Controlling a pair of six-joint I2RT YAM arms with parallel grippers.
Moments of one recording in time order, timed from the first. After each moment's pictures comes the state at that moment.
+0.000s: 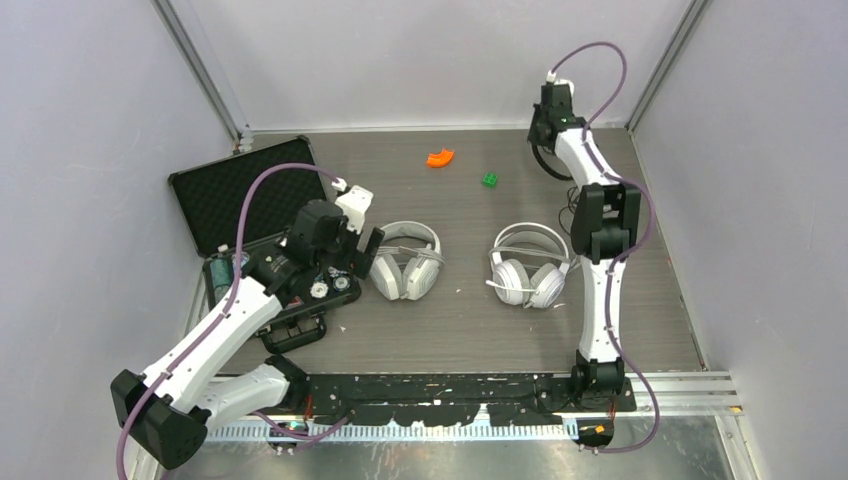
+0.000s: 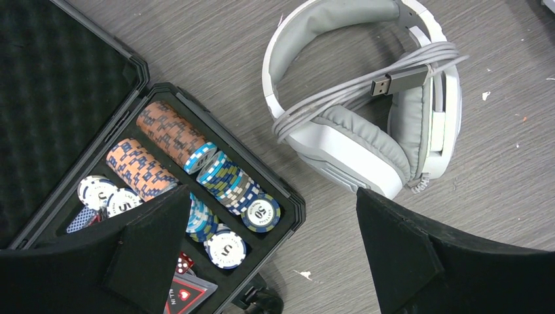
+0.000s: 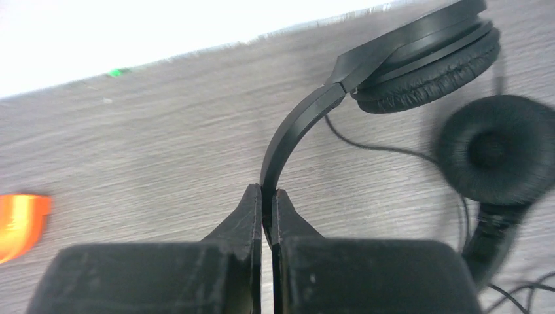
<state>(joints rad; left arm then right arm) -0.58 1.01 0.97 -0.63 -0.16 0.03 0.08 2.41 2.15 -0.43 0.16 0.24</state>
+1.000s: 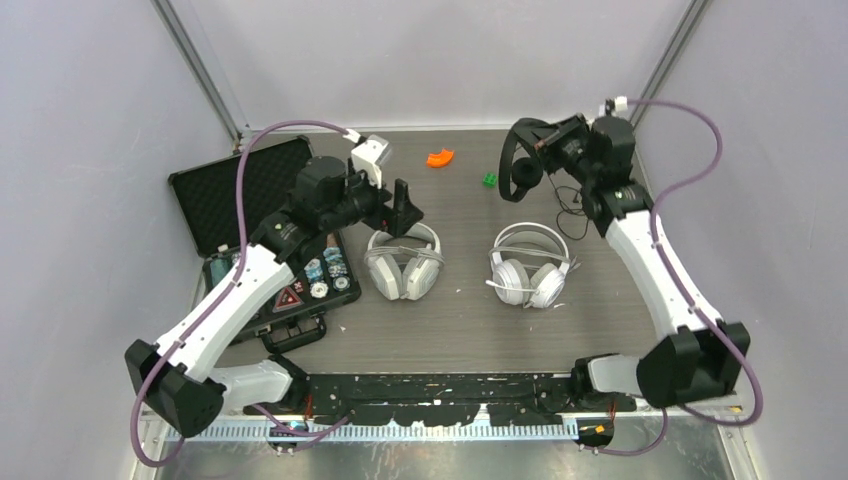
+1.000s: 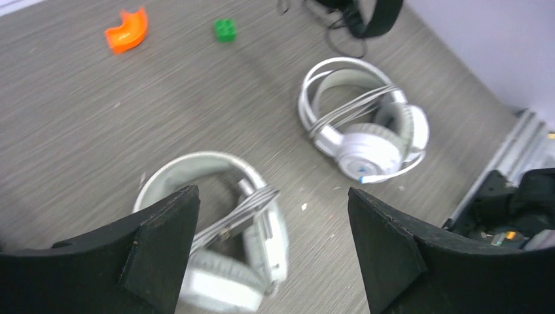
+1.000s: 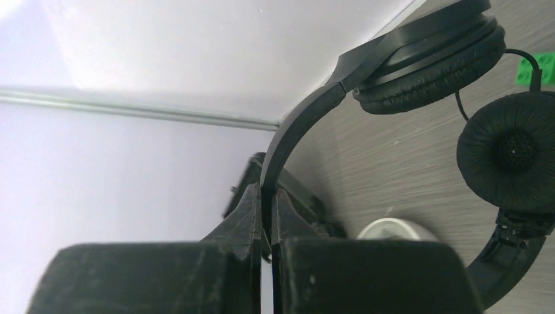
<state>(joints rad) -0.57 1.16 1.20 -0.41 0.20 -0.16 0.16 1.35 1.31 -0.15 -0.26 1.08</state>
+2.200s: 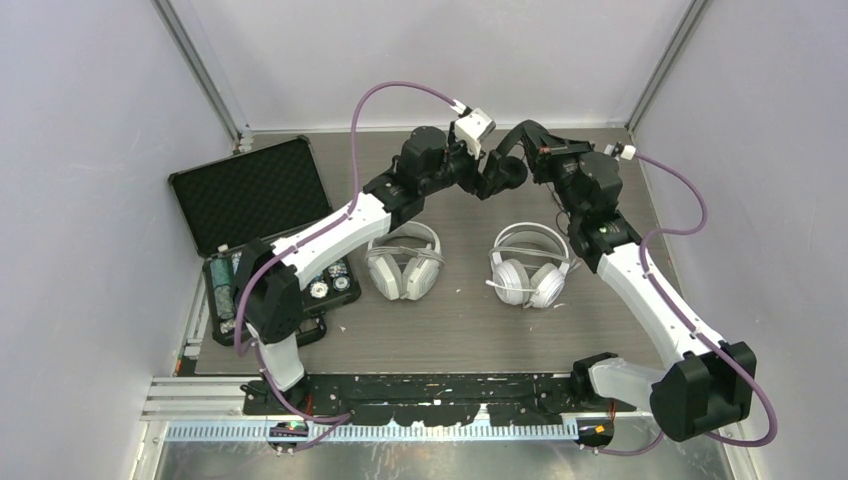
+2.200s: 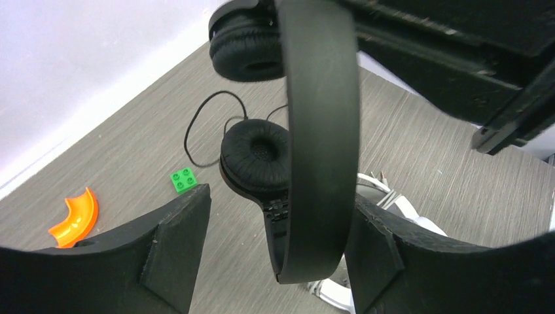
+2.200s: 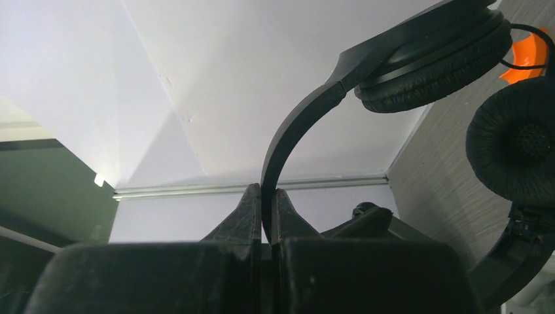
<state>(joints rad) -0.77 1.79 1.59 0.06 0.20 -0.04 0.28 1.16 0.97 0.20 0.12 1.64</state>
